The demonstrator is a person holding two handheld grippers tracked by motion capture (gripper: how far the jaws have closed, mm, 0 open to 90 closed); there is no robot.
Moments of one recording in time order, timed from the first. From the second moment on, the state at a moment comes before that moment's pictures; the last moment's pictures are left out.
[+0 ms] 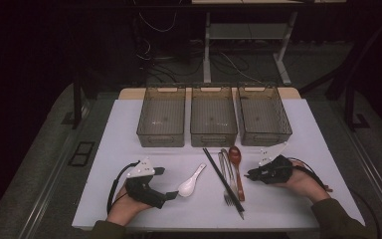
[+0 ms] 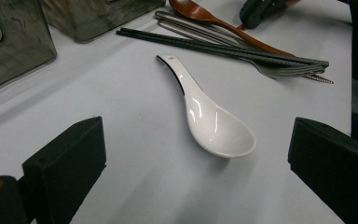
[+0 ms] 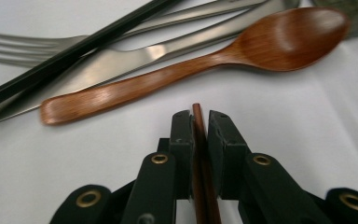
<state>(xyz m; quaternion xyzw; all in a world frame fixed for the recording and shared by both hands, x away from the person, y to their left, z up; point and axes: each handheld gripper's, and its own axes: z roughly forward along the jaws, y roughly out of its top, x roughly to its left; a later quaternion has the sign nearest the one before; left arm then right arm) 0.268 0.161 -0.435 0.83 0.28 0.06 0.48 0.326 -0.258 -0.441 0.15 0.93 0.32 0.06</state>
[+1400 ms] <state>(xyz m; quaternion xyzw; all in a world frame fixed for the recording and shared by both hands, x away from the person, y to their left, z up) 0.269 0.169 -0.434 0.83 0.27 0.07 0.49 0.357 -0.289 -0.425 0.30 0.88 0.36 0.07</state>
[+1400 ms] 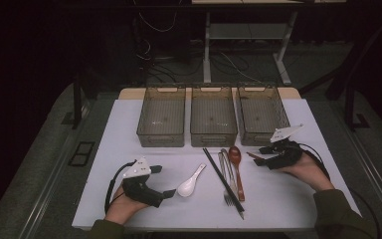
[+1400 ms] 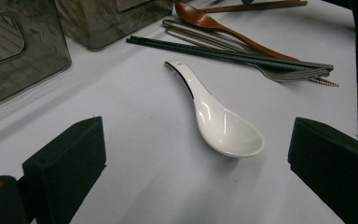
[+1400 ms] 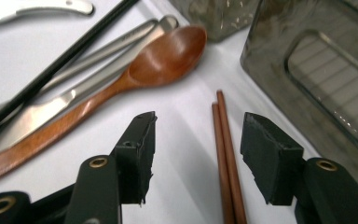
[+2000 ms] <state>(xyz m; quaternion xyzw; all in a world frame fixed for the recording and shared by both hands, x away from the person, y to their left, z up) 0.269 0.171 -0.433 0.82 0.28 0.07 0.50 0.310 -0.332 -0.418 0.31 0.87 0.38 0.10</state>
